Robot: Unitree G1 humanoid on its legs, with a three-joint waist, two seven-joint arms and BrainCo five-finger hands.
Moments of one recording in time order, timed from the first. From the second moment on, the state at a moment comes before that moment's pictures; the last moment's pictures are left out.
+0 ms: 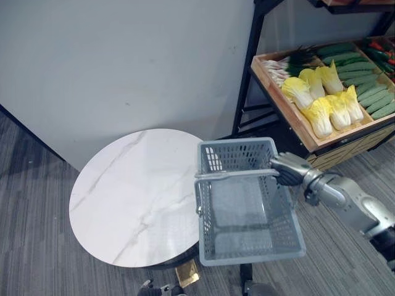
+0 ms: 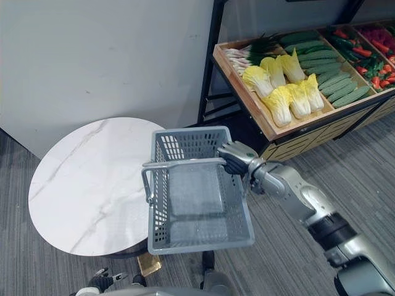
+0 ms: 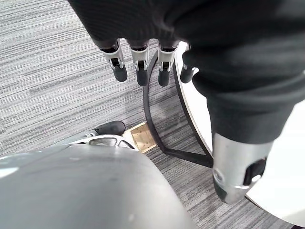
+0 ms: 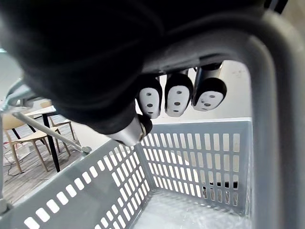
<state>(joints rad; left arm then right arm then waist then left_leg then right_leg) 0.09 0.16 0.14 1.15 0.10 -0.08 0.06 -0.32 -0.86 0.42 0.02 -0.50 -0.27 0.16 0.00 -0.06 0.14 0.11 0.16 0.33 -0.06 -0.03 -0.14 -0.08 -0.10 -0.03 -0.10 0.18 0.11</state>
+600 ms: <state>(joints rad) 0.10 0.20 0.04 1.14 0.13 -0.08 0.06 -0.25 -0.73 0.40 -0.02 -0.55 -0.25 0.12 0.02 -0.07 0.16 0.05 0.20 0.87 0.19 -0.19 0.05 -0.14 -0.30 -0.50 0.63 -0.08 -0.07</state>
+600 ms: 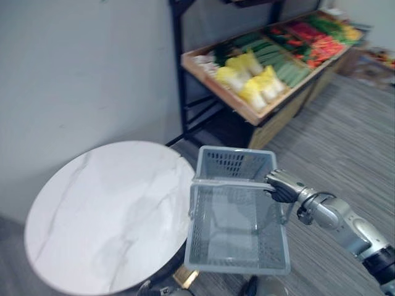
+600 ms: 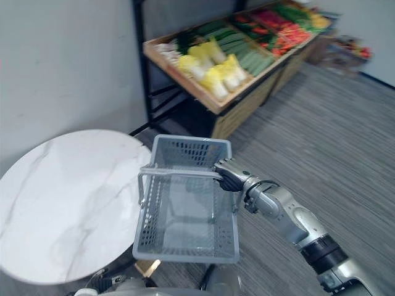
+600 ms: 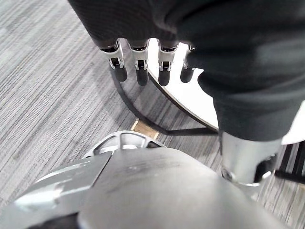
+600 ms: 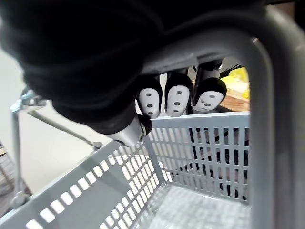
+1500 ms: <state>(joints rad) 0.14 0.11 0.15 1.09 0.08 -0.12 0.07 -0.29 -0.75 0.46 0.20 -0.59 -0.25 0.09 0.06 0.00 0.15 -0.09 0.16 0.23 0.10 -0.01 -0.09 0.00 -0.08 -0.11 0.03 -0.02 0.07</state>
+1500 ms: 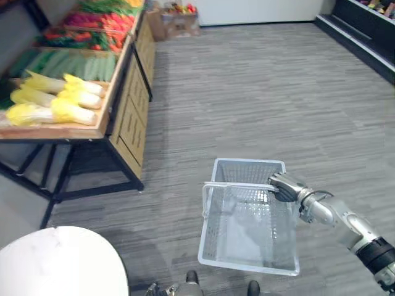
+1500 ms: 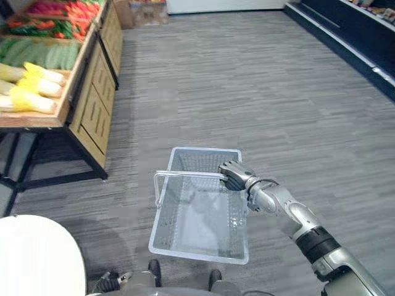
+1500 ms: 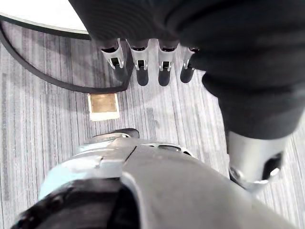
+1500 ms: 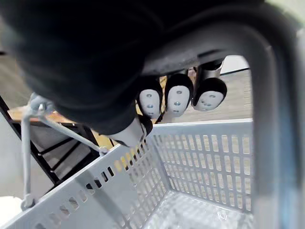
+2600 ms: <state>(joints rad) 0.12 0.15 0.05 1.08 0.09 -0.10 0.06 -0.21 -0.65 0.21 0.44 -0.63 -0.18 0.05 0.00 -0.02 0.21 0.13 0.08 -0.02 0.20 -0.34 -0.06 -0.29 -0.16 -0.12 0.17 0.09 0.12</state>
